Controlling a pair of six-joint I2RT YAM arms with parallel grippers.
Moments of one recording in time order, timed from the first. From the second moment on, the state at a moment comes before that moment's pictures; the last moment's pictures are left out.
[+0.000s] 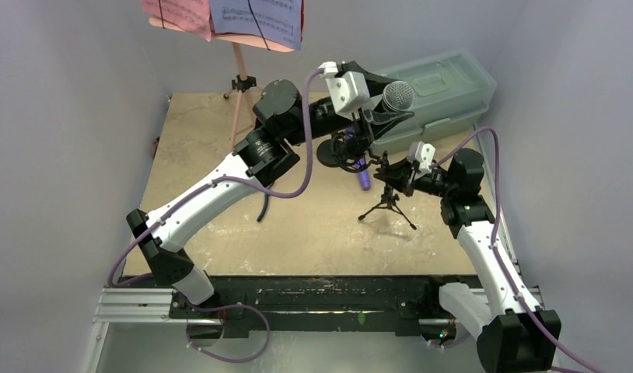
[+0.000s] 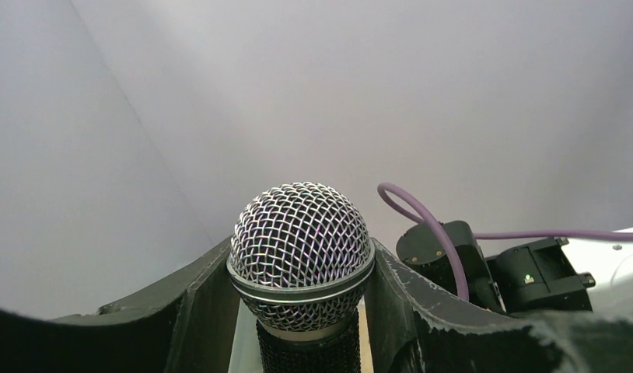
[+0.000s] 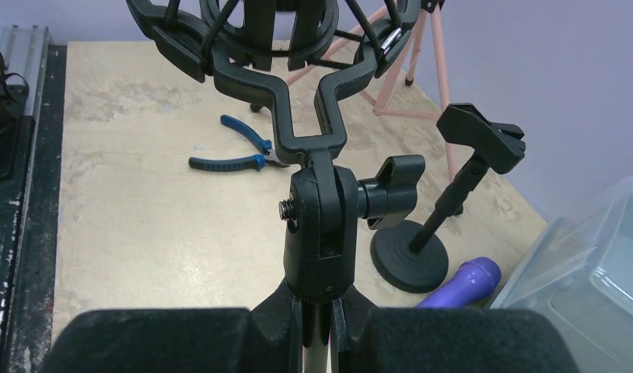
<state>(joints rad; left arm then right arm) -0.93 1.62 1.86 0.13 0.43 0.15 0.08 0.94 0.72 0.04 -1.05 -0.36</state>
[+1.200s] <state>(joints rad) -0.92 0.81 0.88 0.43 -0.07 -0.01 -0.07 0.94 0.75 0.03 -1.17 -0.23</state>
